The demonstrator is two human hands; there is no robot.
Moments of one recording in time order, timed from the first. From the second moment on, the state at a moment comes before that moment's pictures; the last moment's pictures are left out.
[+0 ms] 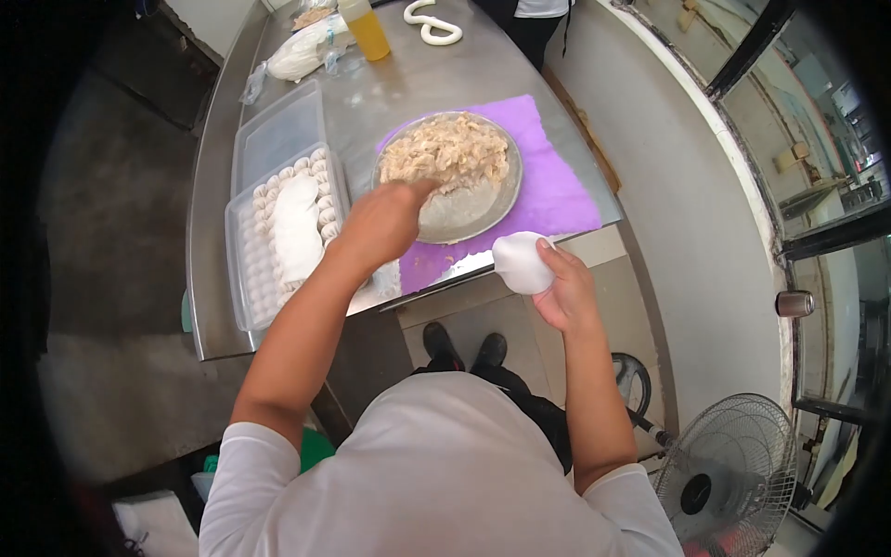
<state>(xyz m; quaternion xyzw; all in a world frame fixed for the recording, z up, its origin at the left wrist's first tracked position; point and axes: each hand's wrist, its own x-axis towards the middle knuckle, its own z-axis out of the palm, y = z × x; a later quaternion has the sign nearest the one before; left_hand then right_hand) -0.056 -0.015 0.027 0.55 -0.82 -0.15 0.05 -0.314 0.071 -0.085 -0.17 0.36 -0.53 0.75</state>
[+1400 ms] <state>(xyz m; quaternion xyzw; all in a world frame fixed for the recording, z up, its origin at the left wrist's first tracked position) -0.038 0.045 0.040 0.49 -0.84 -0.21 0.11 -0.296 0.037 -0.057 -0.08 0.33 -0.54 0.77</state>
